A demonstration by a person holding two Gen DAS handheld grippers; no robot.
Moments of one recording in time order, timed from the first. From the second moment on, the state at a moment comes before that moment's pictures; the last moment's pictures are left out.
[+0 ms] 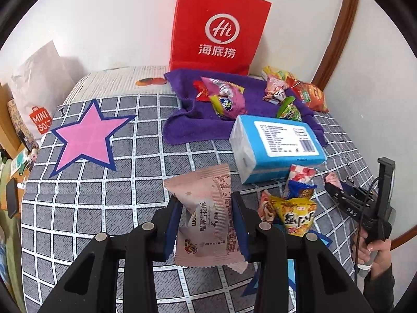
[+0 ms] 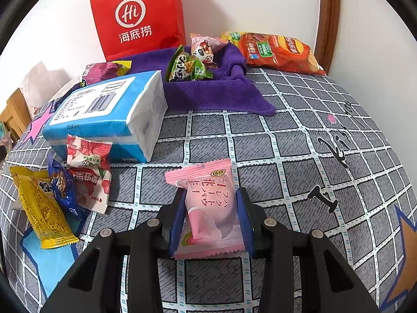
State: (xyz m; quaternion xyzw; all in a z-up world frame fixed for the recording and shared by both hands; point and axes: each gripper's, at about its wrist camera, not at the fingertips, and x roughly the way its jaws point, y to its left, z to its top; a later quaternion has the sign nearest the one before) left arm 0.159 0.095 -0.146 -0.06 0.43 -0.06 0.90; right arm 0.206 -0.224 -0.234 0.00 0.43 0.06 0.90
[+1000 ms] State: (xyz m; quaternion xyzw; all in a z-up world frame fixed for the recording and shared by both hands) left arm 0.242 0.060 -0.074 -0.03 0.38 -0.07 0.92; right arm 0.250 -0.222 -0.115 0.04 0.38 0.09 0.92
